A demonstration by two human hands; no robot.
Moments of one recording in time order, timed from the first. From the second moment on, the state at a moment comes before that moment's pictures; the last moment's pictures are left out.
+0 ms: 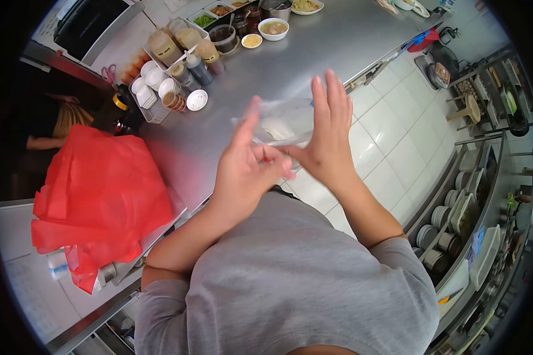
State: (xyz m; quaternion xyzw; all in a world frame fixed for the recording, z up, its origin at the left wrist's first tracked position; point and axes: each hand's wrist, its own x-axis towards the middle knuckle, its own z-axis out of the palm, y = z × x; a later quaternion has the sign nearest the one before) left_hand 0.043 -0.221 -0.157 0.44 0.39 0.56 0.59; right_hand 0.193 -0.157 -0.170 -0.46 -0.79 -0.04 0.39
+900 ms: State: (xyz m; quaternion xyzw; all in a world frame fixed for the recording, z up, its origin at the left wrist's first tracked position) left_hand -0.120 -0.318 -0.281 0.14 0.43 0.43 0.78; right_hand 0.050 -0.153 -0.328 -0.23 -0.61 0.72 -0.26
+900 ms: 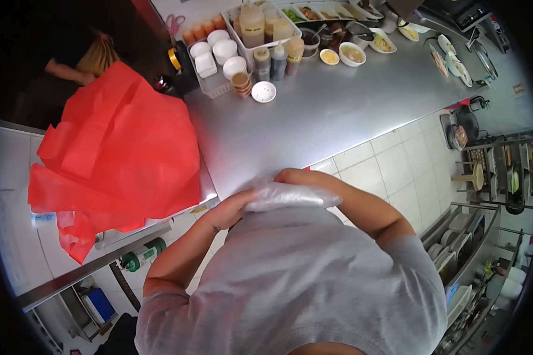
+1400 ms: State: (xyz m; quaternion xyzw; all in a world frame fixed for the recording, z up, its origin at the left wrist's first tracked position) left_hand -0.140 -0.230 -0.261 0.02 0.57 0.72 0.41; right_hand -0.013 -0.116 -0.309 -0.06 -0.07 0.95 -0.30
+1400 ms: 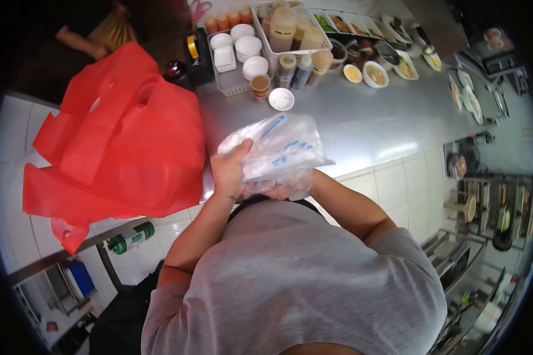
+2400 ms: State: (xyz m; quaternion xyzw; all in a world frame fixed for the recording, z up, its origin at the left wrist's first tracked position) left_hand -0.120 -0.300 -0.327 -0.06 0.52 0.62 0.59; right_hand -0.015 -0.028 -0.245 0.25 -0.88 0.35 0.18
